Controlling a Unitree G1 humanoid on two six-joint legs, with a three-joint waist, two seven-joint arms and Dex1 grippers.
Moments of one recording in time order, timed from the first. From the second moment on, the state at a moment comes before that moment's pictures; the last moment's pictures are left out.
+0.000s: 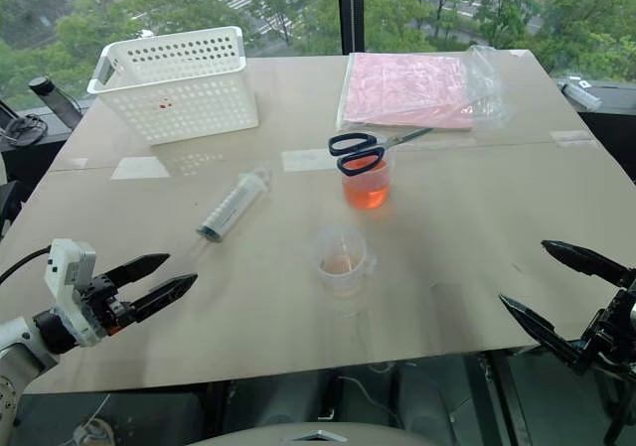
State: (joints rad) left arm 0.33 0.67 0.63 -0.38 -0.67 0.65 -0.96; right arm 0.67 -0.68 -0.80 -0.74 0.78 0.25 0.95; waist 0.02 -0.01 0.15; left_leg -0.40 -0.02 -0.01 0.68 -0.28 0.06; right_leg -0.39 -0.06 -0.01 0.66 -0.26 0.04
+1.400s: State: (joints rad) left arm -1.33 0.82 -0.35 0.65 -0.31 0.84 -1.27; right arm 0.36 -0.85 -0.65 -0.93 0.95 0.39 0.80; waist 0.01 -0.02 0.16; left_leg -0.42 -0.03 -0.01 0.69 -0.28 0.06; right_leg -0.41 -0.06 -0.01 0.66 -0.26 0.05
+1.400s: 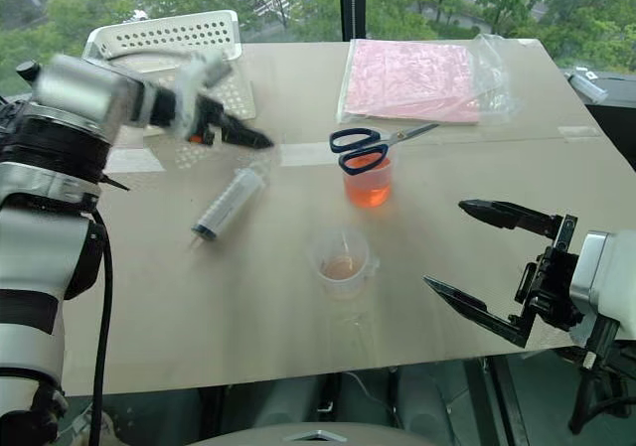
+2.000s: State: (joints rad) left arm -1.44 0.57 -0.45 0.41 -0.23 1.07 -1.31; right arm 0.67 -0.71 -0.93 -0.99 0.93 0.40 0.74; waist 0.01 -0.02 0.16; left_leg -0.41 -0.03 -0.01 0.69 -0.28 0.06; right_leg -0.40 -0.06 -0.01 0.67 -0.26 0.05
